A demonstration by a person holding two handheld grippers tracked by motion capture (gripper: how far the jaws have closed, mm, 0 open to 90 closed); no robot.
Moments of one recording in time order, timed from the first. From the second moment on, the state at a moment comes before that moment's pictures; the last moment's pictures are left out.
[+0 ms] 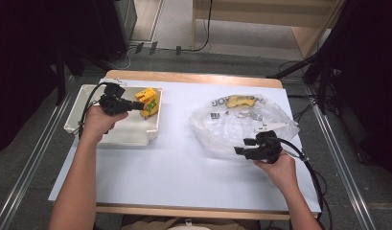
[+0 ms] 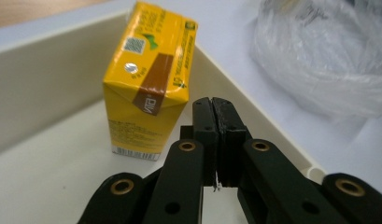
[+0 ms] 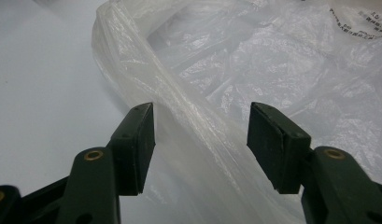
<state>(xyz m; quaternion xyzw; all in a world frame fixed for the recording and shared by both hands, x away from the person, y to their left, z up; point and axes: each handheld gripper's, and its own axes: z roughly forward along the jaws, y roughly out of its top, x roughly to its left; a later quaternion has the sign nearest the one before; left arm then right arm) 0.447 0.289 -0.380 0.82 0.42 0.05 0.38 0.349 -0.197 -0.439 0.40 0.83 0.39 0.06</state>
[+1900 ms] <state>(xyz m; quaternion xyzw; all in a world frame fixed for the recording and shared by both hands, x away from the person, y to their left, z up) 0.471 0.301 -0.430 0.79 0.50 0.07 0.36 0.346 -0.196 -0.440 0.40 0.83 0.39 0.05</state>
